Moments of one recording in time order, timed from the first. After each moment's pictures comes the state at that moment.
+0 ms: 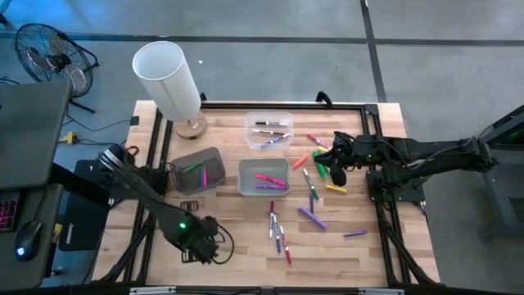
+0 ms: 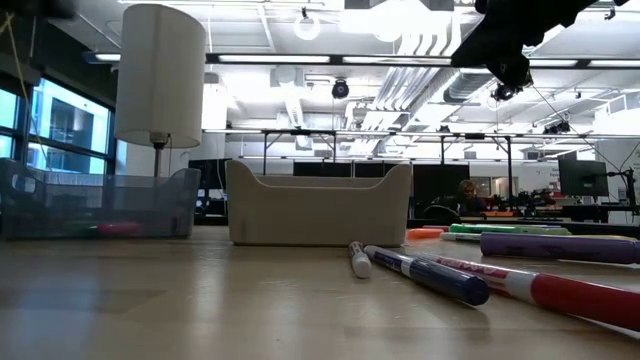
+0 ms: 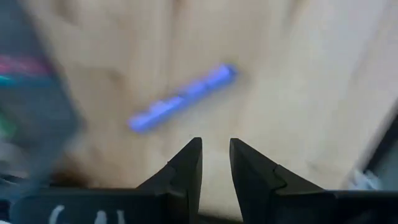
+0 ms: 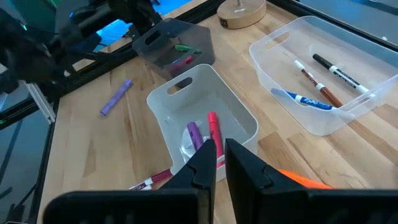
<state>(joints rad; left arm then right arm) -0.72 1.68 1.39 -1.33 -0.06 -0.85 0.00 0.81 0.71 -0.38 0.14 0.49</state>
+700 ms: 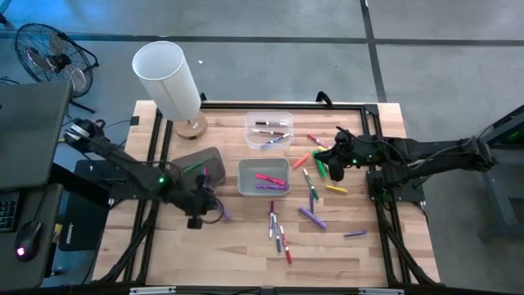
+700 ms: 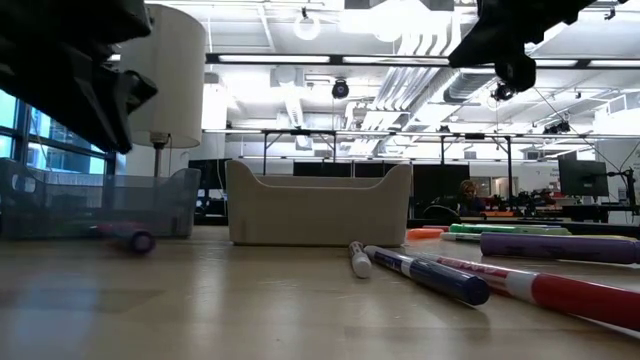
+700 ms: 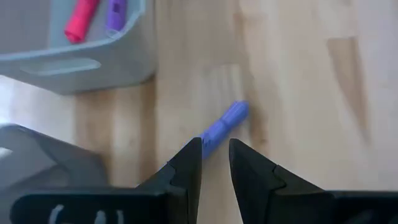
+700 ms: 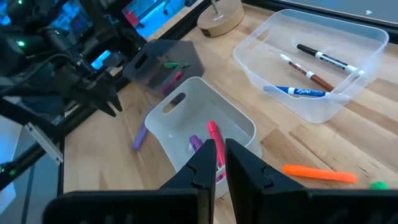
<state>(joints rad) -0.49 1.14 0.64 -0.44 -0.29 -0.29 0.02 0.81 0.71 -0.37 0.23 0.71</state>
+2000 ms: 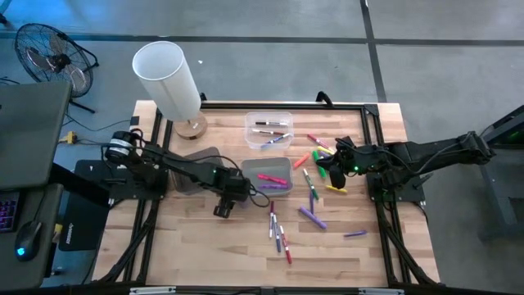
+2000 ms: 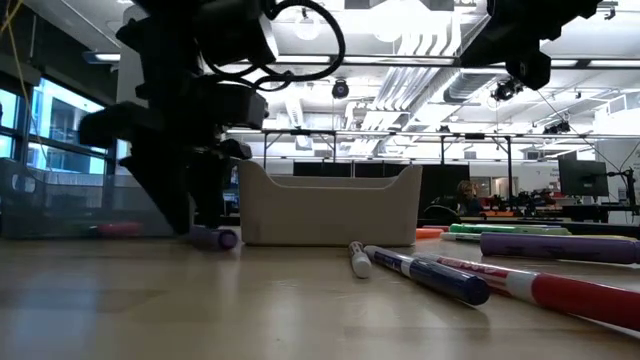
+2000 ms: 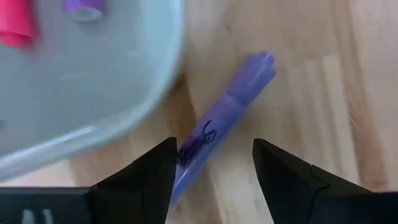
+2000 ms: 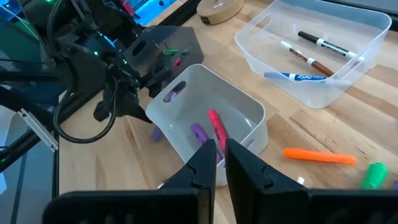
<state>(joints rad) -0.16 1.69 0.99 -0.56 -0.02 0.10 0.15 0.81 0.71 -0.43 0.33 0.76</state>
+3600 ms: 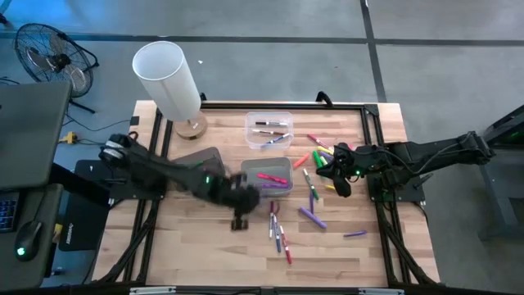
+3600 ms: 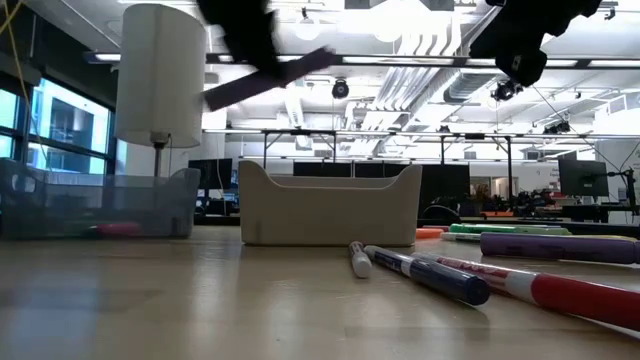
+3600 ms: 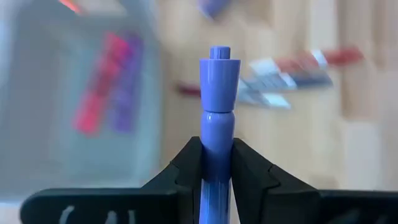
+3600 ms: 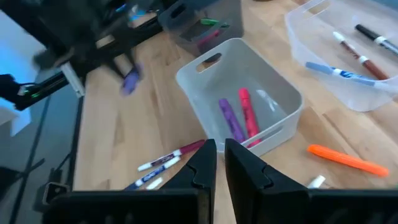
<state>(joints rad) -0.31 1.65 1.37 -0.70 -0.22 -0.32 0.15 0.81 0.71 -0.42 0.15 0.57</state>
